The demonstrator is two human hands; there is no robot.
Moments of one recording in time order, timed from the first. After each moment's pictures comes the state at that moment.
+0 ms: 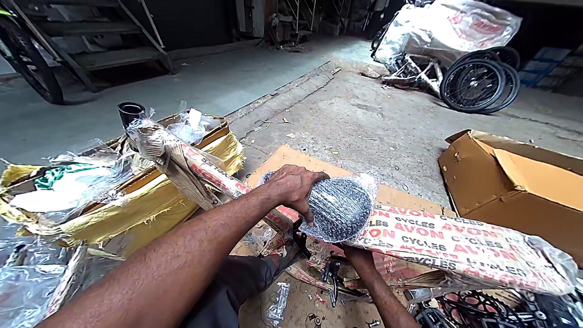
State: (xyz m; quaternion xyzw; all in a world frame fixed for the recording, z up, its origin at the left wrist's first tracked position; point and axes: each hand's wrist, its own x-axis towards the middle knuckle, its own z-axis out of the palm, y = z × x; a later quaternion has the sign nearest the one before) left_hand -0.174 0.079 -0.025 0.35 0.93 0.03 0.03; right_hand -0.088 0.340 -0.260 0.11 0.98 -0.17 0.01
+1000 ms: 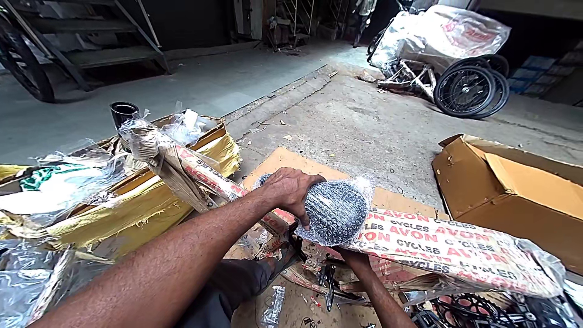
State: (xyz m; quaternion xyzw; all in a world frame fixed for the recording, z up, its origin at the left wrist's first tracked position) left_hand -0.173 0.080 -0.023 0.35 0.94 0.02 0.04; right_hand -0.097 0.352 -0.266 0.13 0.97 -0.19 0.06
